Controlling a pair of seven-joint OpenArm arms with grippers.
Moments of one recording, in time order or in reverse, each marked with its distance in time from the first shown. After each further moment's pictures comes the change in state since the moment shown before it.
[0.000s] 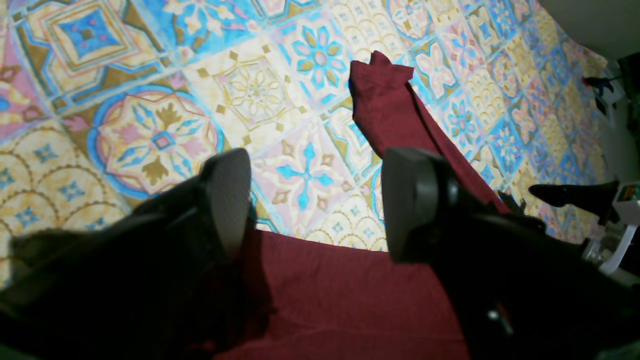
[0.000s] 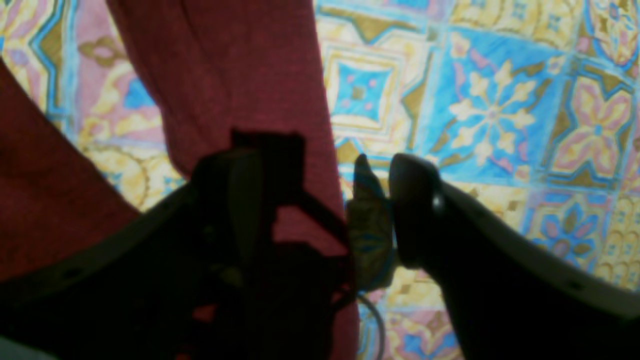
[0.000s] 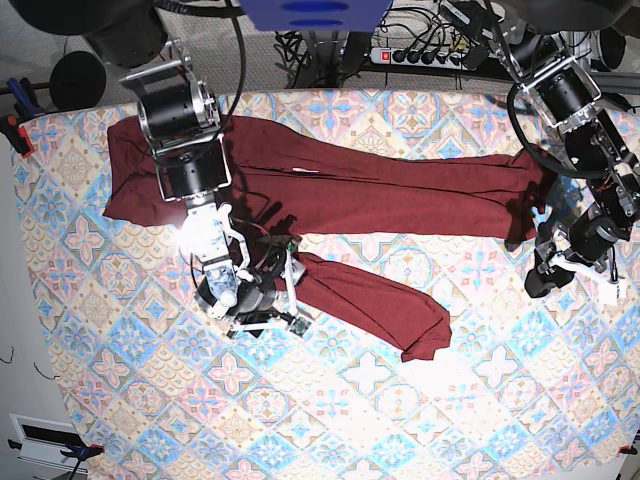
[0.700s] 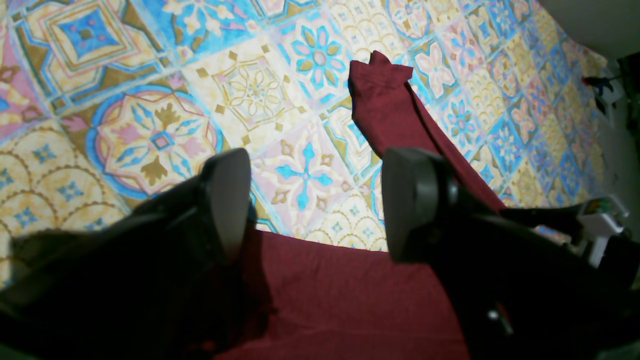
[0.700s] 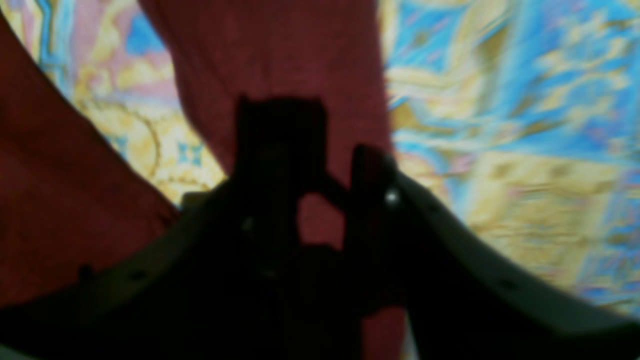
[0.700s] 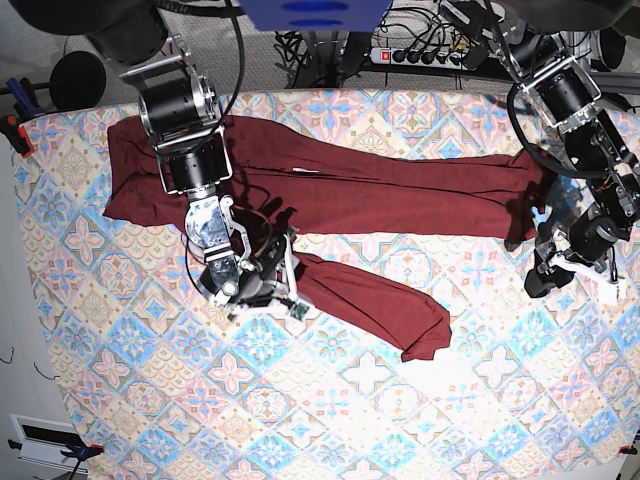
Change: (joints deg) left arm 0.0 0.0 0.0 0.0 0.0 0.0 0.0; right arm -1.6 0.0 -0.2 -4.7 0.5 -0.1 0.9
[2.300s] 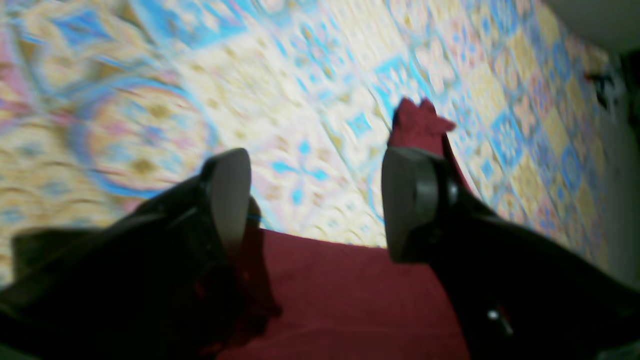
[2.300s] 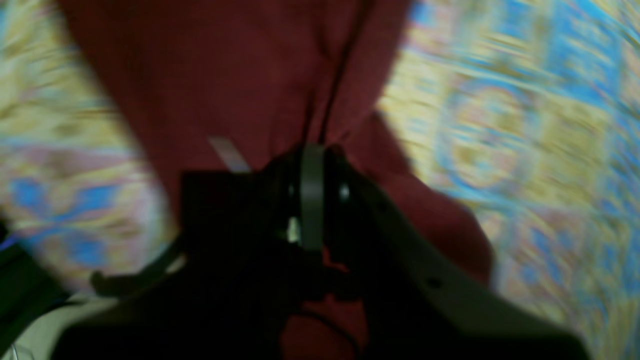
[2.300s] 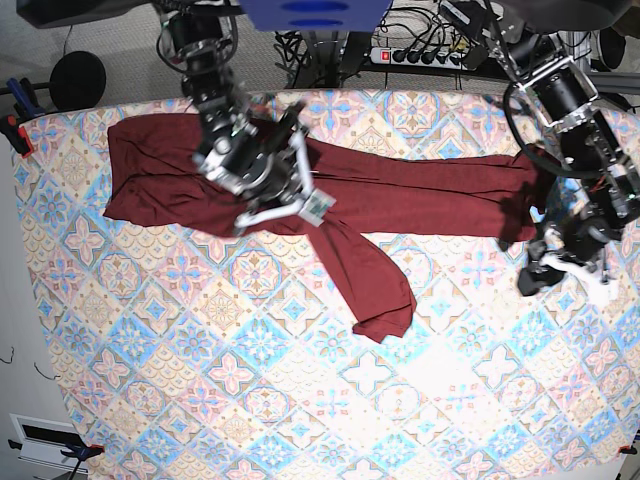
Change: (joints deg) left arm 0.2 1.5 2.2 0.0 0.2 0.0 -0.2; right arm -33.2 0.1 -4.6 50.1 -0.4 0.1 -9.9
